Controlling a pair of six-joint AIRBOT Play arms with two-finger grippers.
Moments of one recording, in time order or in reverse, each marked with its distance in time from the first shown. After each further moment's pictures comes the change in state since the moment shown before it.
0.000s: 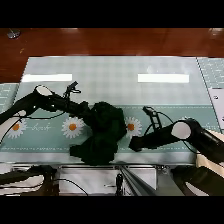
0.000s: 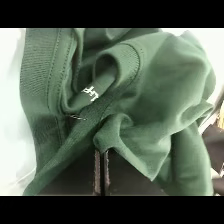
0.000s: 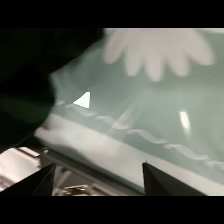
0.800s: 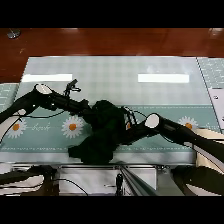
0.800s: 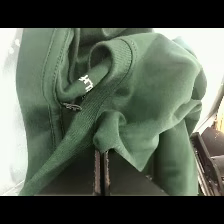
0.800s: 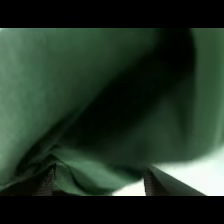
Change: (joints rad) left arm -0.001 -0.001 0.018 -0.002 -0.001 0.002; right arm 0.105 -0.394 0.117 0.443 -0.206 -0.382
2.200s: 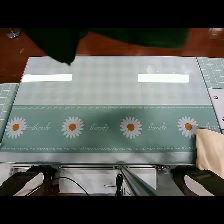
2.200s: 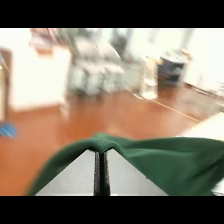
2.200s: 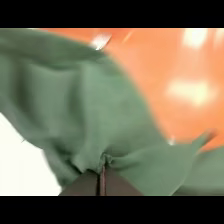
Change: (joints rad) left arm 0.185 0.385 1.097 -0.107 0.154 0.005; right arm -0.570 0.238 1.486 -0.493 0.543 0.140
